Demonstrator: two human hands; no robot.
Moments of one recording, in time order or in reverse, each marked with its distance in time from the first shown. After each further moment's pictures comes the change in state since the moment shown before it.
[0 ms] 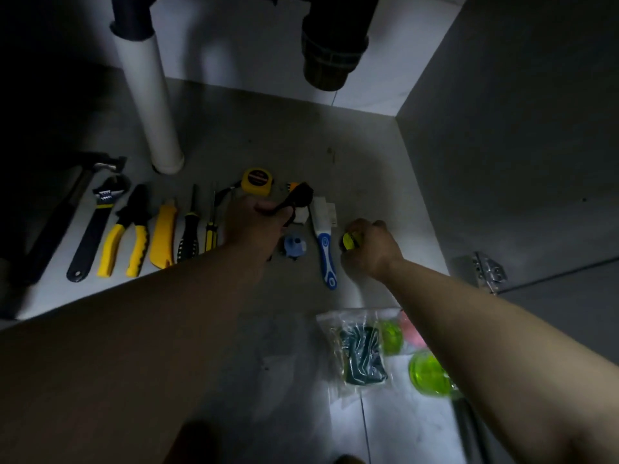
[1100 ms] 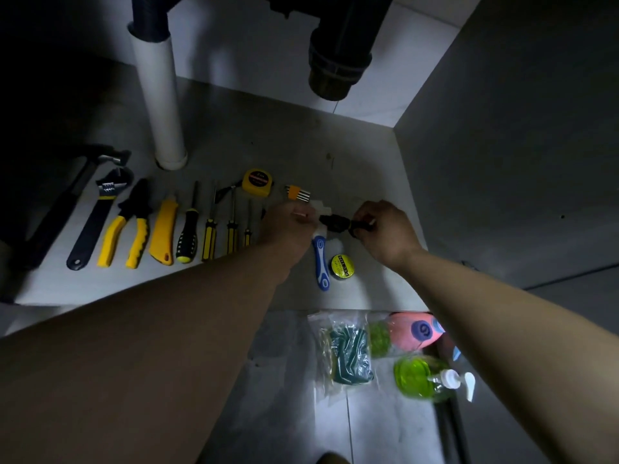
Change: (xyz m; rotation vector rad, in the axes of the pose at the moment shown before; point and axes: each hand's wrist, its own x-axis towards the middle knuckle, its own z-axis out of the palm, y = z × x) left_hand -0.023 0.013 0.030 0.009 -0.148 0.021; right_hand -0.011 -0.013 -0.056 -0.068 0.163 -0.215
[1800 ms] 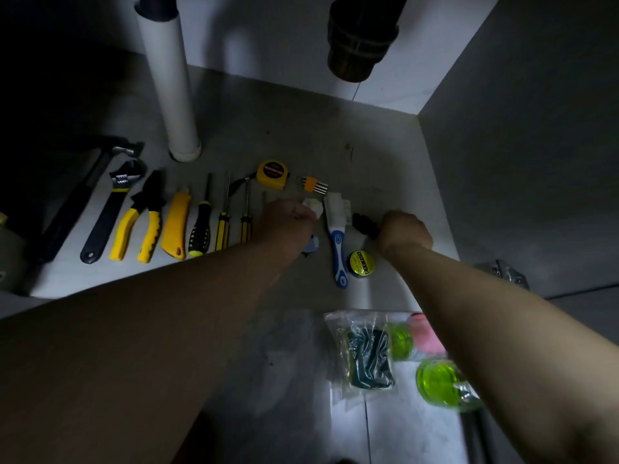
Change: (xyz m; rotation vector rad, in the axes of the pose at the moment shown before) left_hand 0.007 -0.012 -0.023 0.147 -0.010 -0.061; right_hand 0.024 0.003 0.044 -0.246 -0.121 0.423
